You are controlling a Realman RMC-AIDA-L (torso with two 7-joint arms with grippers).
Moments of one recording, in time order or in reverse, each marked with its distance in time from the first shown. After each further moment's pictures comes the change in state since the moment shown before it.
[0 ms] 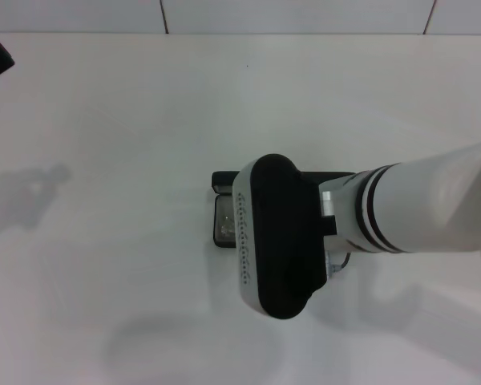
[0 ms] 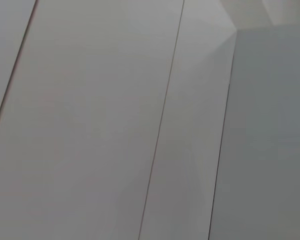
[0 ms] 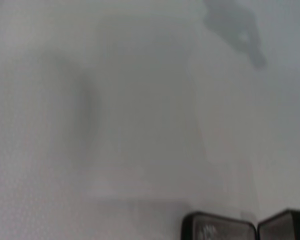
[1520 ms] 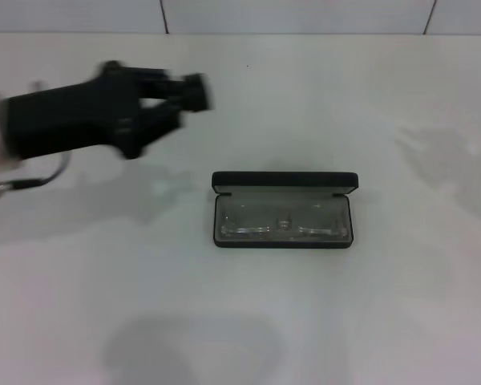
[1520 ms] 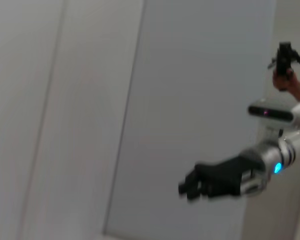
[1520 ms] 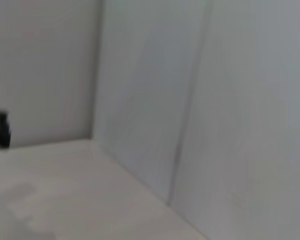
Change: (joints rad) left arm -0.247 -0.105 0.050 0.090 0.340 -0.054 -0.075; right arm -0.299 -0.007 1.437 0.032 0.992 -0.478 -0.672
